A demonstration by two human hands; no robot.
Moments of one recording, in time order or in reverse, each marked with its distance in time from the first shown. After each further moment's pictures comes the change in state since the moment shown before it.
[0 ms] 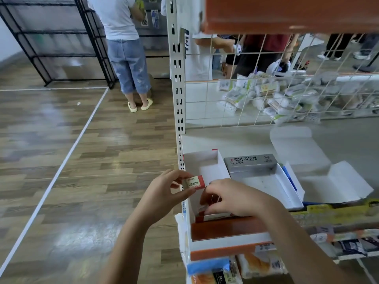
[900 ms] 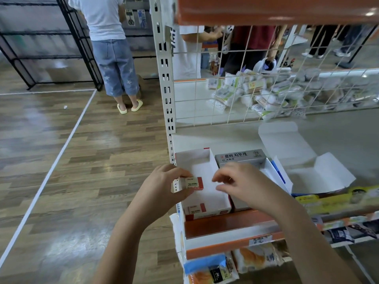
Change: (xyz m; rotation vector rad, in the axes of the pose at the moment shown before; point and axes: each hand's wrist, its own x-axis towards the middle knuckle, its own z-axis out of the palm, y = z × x) left_hand 0.005 0.024 -0.003 0.311 -0.039 0.110; right_hand -0.038 0.003 -0.018 -0.057 0.385 0.086
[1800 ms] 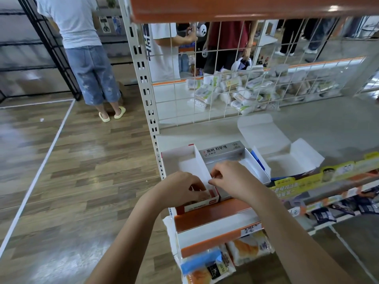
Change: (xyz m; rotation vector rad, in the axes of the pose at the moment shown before) left_hand 0.038 0.031 0.032 0.168 -0.521 0.111; right_hand -0.005 0.011 0.019 -0.043 0.050 0.340
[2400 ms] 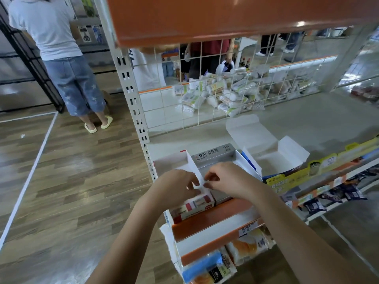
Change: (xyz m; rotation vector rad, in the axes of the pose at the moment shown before) left_hand 0.010 0.005 -0.014 0.122 0.055 0.001; right_hand 0.000 0.004 -0.011 0.042 -0.045 -0.044
